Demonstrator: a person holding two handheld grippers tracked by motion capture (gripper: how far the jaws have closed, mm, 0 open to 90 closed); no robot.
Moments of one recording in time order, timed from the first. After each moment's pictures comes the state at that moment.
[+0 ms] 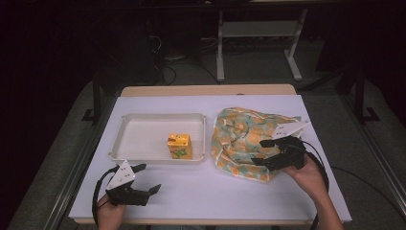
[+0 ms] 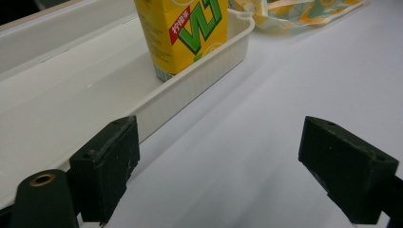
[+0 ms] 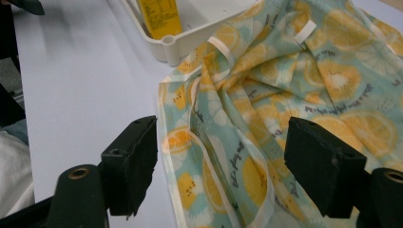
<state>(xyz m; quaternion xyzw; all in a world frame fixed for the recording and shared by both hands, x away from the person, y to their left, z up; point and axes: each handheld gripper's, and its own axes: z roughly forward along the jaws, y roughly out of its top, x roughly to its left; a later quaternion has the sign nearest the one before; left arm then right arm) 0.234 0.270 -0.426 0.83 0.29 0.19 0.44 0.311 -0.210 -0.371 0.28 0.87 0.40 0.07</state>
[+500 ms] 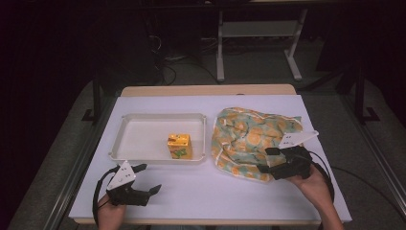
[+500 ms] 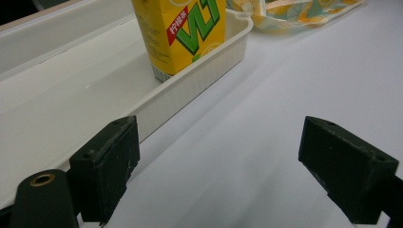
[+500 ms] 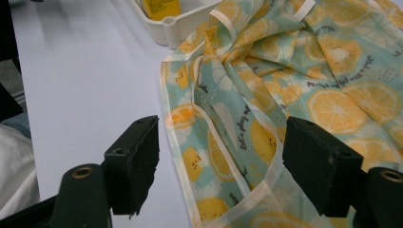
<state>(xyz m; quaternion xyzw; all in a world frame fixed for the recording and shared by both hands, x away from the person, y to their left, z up) 0.234 0.269 -0.426 0.83 0.28 0.19 0.44 0.291 -0.224 -0.386 0.29 0.86 0.41 0.08</state>
